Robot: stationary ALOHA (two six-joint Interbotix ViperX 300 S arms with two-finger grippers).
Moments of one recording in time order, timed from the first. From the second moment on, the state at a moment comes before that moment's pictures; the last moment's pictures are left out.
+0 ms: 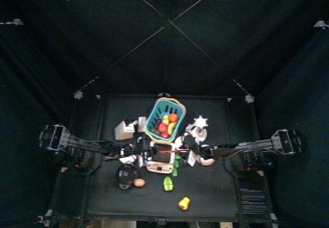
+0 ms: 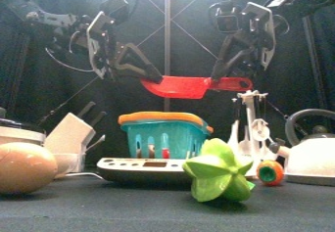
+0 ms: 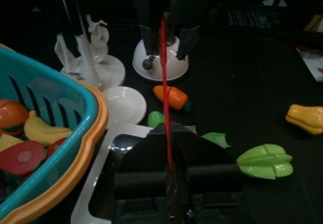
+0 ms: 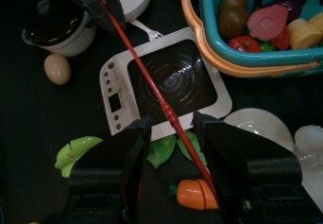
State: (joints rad) left arm -0.04 -0.14 0.85 -0.39 -0.45 0.30; right arm 0.06 -0.36 0.79 -0.69 0.30 1.09
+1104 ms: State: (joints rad) left arm -0.04 -0.18 0.86 -0.29 -0.28 0.30; right arm 0.09 -0.36 0.81 -0.75 0.27 1.09
